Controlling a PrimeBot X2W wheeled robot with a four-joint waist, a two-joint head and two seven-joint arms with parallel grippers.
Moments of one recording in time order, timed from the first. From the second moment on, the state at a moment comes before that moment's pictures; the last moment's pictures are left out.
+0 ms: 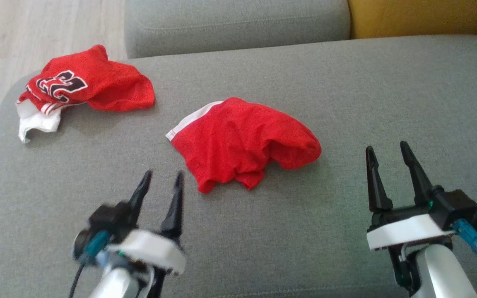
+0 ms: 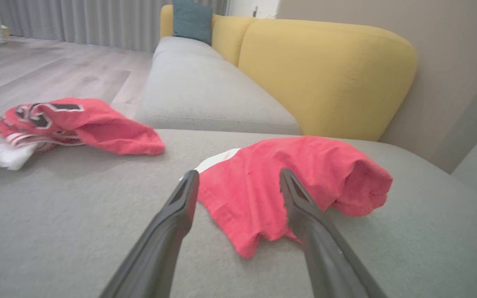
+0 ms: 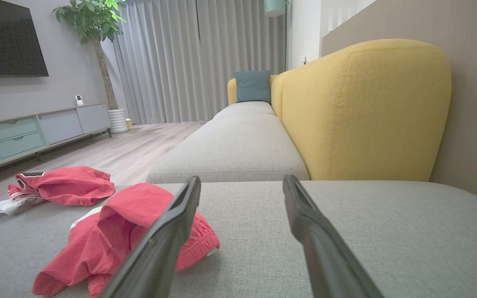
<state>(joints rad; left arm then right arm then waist) -0.12 0.21 -0.54 0.14 -0.48 0.20 -0.25 -0.10 -0.05 0.06 0.22 0.10 0.12 -0.26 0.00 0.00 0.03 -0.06</state>
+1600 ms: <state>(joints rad) 0.12 0.05 -0.11 0.14 -0.24 0.02 -0.25 -0.03 -0.05 0.09 0.27 0.12 0.12 -0.26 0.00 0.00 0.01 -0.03</state>
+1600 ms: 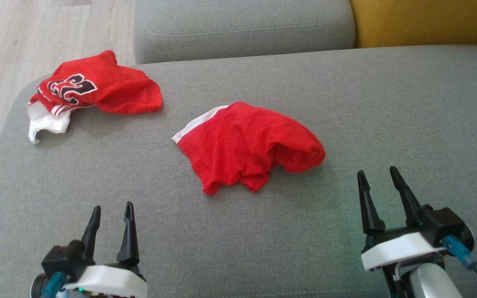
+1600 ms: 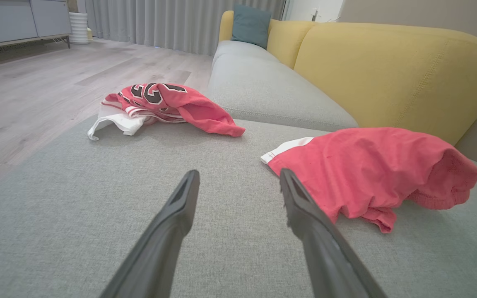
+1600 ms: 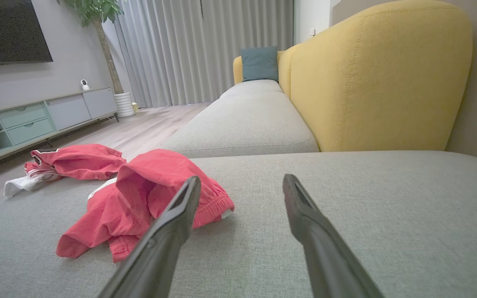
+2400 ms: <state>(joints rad) 0.05 0.05 -0.21 0.12 -0.29 0.05 -0.25 -0.57 -0.08 0.28 0.79 0.03 0.12 0.02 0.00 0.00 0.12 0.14</state>
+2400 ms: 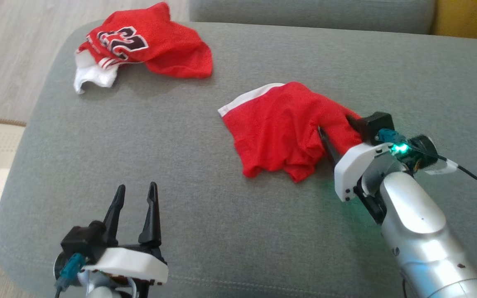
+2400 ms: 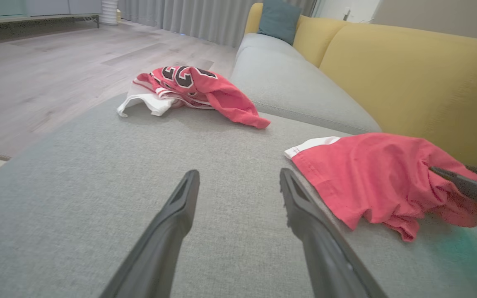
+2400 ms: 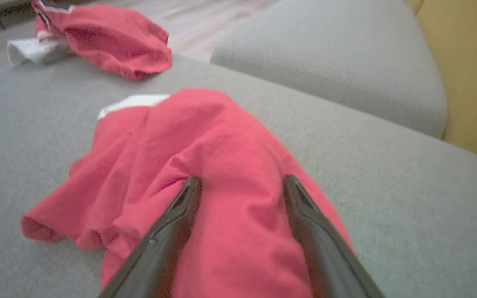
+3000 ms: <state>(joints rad) 0.06 0.05 -0.21 0.12 -0.29 0.06 -0.25 -0.61 -0.09 0.43 0.85 0.12 0.12 -0.09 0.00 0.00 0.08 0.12</state>
